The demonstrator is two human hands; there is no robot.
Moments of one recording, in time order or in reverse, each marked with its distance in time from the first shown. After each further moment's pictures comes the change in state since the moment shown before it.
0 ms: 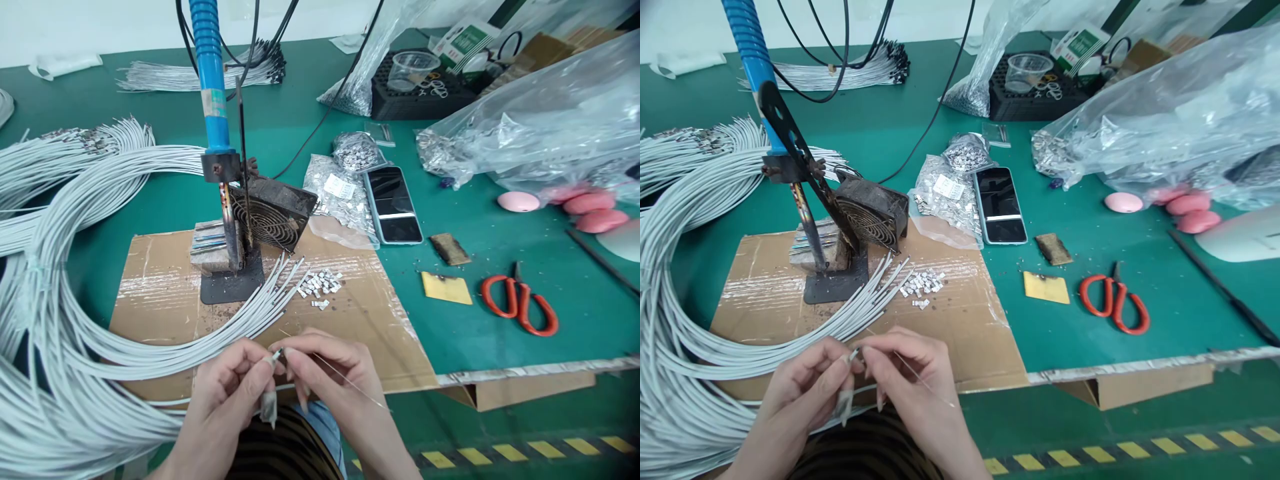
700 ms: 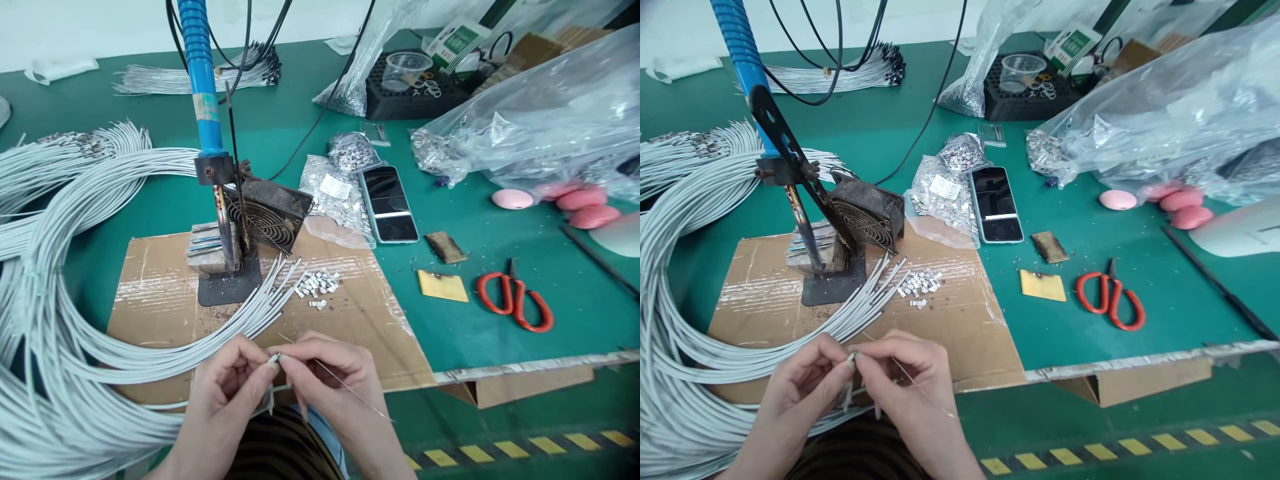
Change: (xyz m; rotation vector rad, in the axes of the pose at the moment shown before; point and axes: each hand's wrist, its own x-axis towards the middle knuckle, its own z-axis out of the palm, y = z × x) left_hand 0.002 -0.002 0.006 -0.036 0.069 0.133; right_hand -0.002 0.010 0.003 0.000 0.031 -0.092
